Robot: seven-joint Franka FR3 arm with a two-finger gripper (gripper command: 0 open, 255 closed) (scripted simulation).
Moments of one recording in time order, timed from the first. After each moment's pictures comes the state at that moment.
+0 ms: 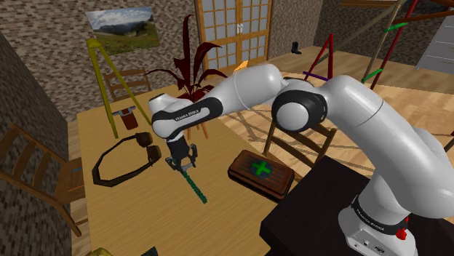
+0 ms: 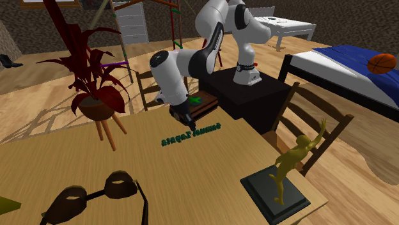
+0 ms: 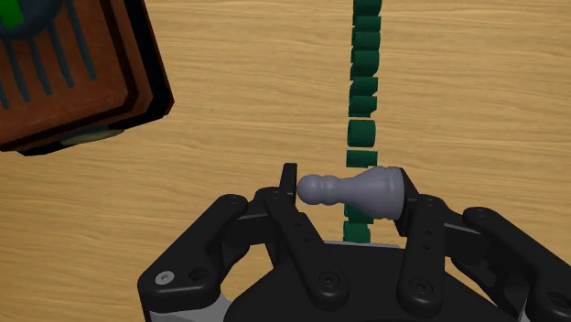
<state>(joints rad) 0.33 0.98 0.22 -1.08 -0.06 1.77 0.55</state>
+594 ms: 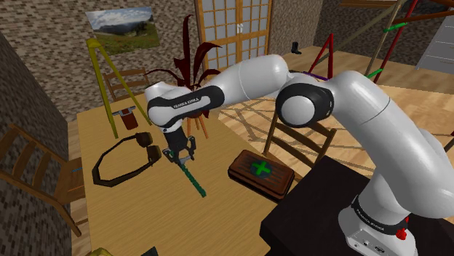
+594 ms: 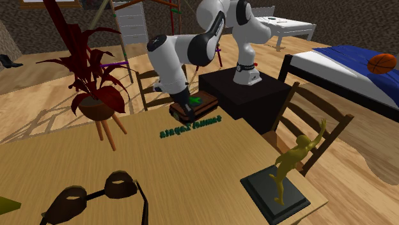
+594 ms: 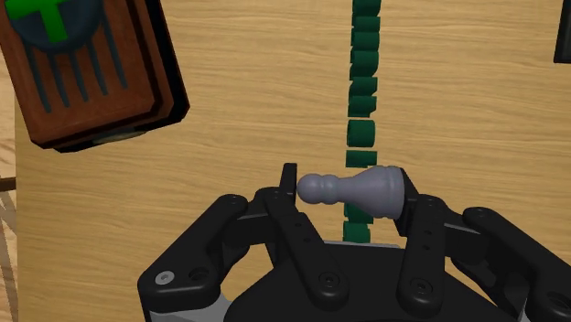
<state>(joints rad) 0.33 0.92 0.23 -1.06 -0.06 1.69 0.56</state>
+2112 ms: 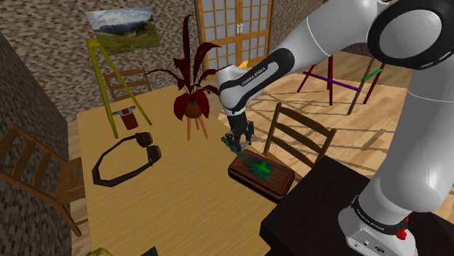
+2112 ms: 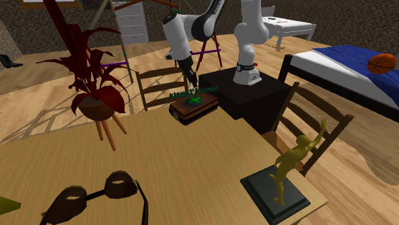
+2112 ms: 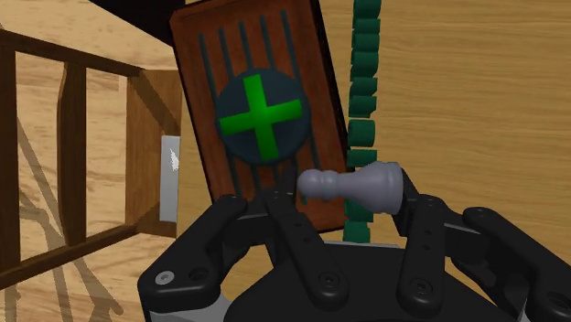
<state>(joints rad) 0.03 0.23 0.19 -2.09 0.00 2.01 0.26</state>
